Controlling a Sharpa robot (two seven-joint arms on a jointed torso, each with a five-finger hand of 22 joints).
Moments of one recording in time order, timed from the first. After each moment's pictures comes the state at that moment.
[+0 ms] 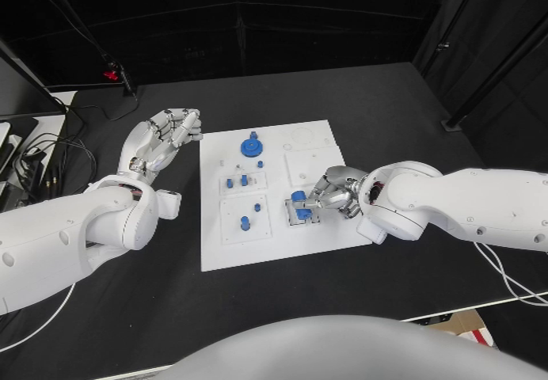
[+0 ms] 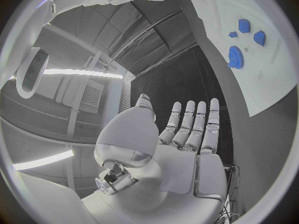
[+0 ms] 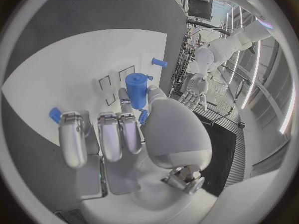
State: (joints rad) left arm 1.25 -0.75 -0.24 1.44 -0.18 -0.52 0.68; left_hand 1.20 0.19 -0.26 0.29 0.24 0.37 0.15 0.60 0.17 0.39 0.25 0.70 0.16 0.29 0.25 0.77 0.19 0.12 0.53 0.29 0.07 0.60; right arm 1.14 -1.06 -0.07 1.88 -0.87 -0.32 -0.53; right_hand 1.23 0.02 0.01 0.26 0.31 1.00 0.14 0.23 0.09 1.46 0.08 1.57 1.31 1.47 0.03 1.57 1.31 0.01 1.47 0.13 1.57 1.31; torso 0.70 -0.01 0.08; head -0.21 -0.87
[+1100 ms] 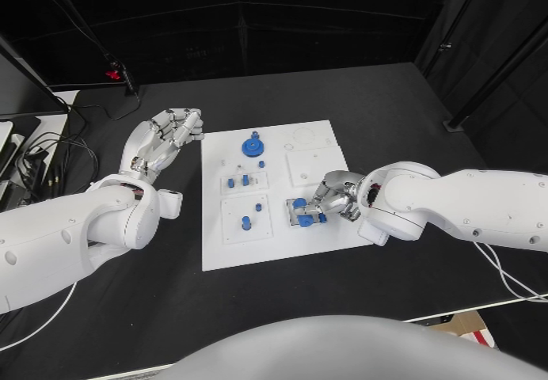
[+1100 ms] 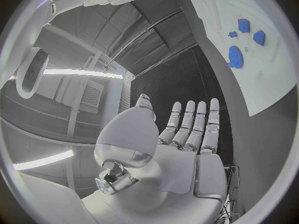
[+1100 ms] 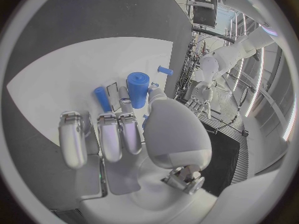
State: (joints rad) left arm 1.25 -0.74 -0.24 1.43 -0.18 -0.52 0.68; left_hand 1.20 0.19 -0.26 0.29 0.24 0.37 0.15 0.60 0.17 0.39 0.25 0.70 0.16 0.29 0.25 0.77 0.19 0.12 0.53 0.29 0.07 0.60; right arm 1.14 -1.04 -0.07 1.87 -0.91 -0.25 -0.59; right_hand 1.23 0.03 -0.03 0.28 0.25 1.03 0.13 0.23 0.10 1.46 0.08 1.57 1.31 1.47 0.03 1.57 1.31 0.01 1.47 0.13 1.57 1.31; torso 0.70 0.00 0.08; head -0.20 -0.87
